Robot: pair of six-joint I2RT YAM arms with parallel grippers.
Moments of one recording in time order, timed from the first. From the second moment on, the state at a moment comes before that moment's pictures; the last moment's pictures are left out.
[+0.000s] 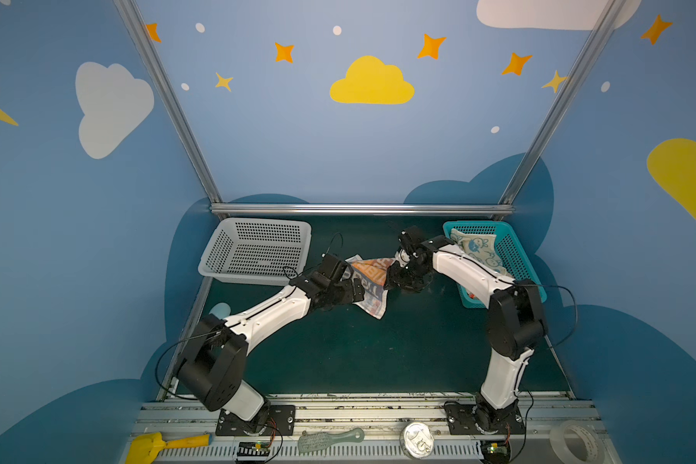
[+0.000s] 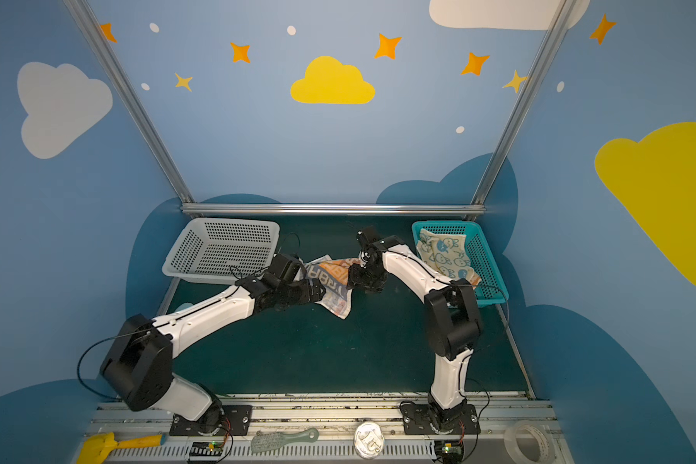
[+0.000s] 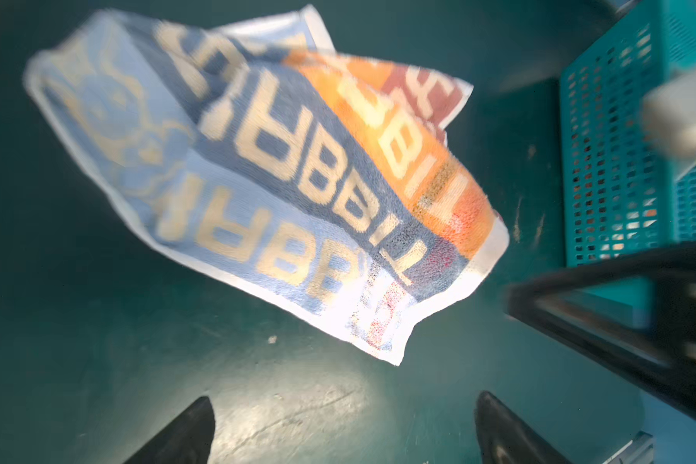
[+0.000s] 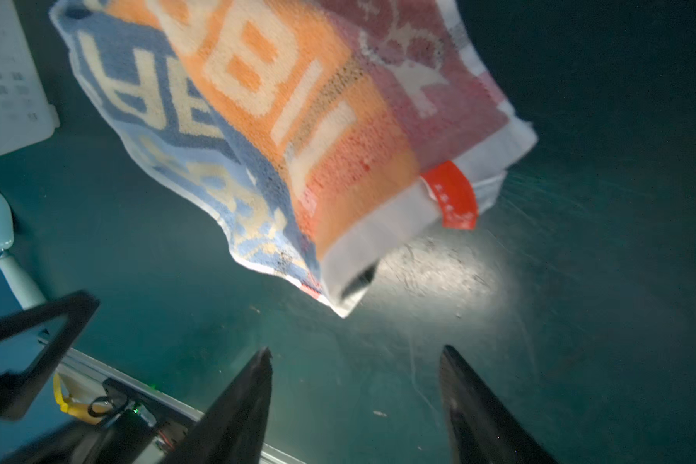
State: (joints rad) left arm -0.61 1.59 1.07 -0.41 0.09 -0.73; right arm 0.50 1.84 1.51 -0.97 -0.28 0.50
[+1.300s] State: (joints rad) left arm -0.50 1.95 1.32 -0.58 0.16 -0.69; right arm 0.32 1.79 1.37 -0.88 -0.40 0.49
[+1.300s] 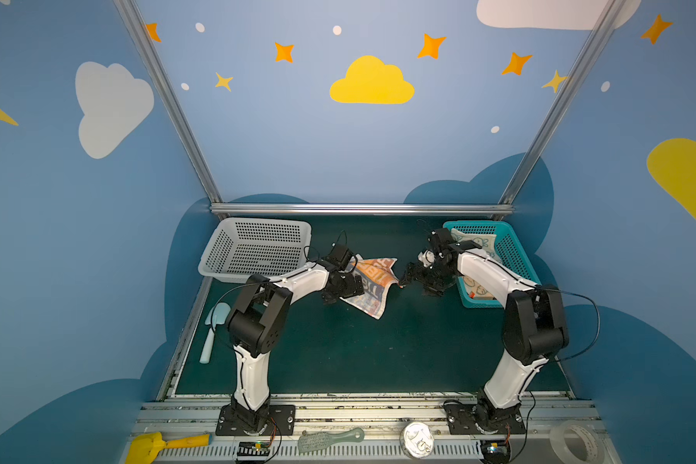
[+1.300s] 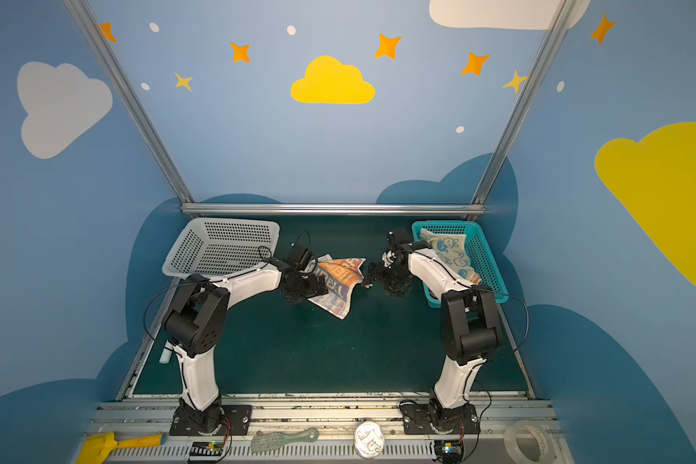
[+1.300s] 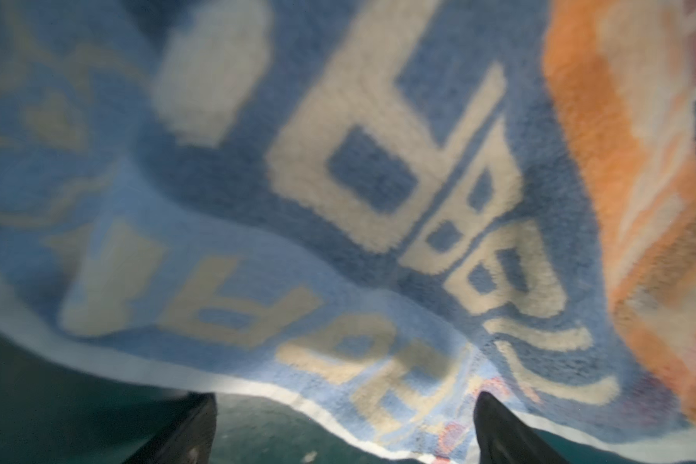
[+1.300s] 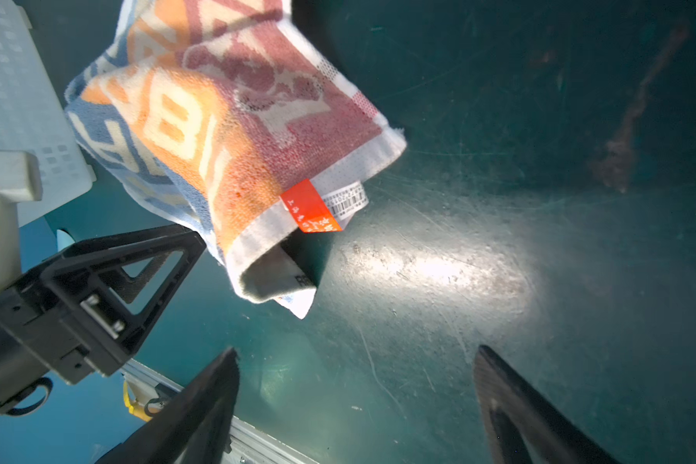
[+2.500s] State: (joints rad) left arm -0.45 1.99 1.31 -0.42 0.41 -0.76; right arm 0.29 1.79 1.33 -0.85 -0.44 0.46
